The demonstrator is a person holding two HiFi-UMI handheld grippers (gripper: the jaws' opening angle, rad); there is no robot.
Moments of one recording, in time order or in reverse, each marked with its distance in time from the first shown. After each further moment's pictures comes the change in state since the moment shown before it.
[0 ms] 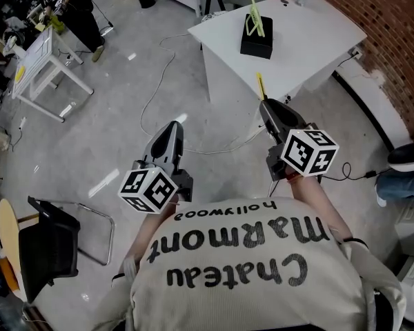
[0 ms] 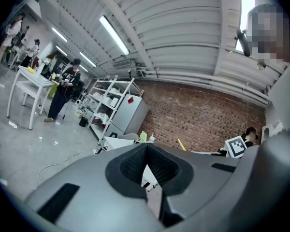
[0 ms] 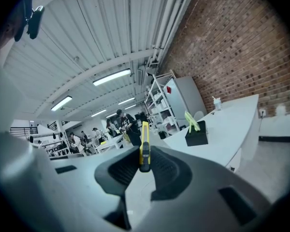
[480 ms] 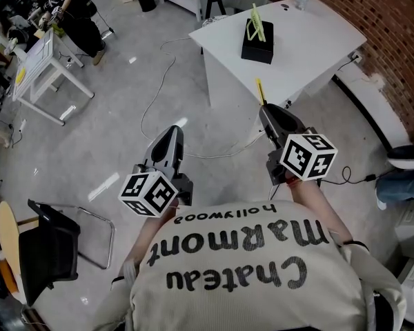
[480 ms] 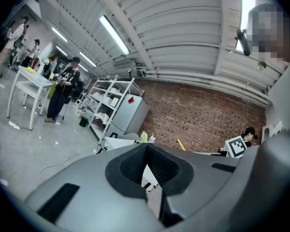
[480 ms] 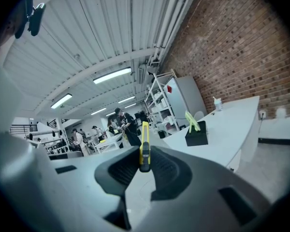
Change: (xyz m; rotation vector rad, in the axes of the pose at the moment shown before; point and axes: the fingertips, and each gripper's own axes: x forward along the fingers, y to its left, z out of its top) left arm 0.001 0.006 0.002 -0.001 0.003 0.003; right arm 0.006 0.001 -0.003 -0.018 0.014 -0.005
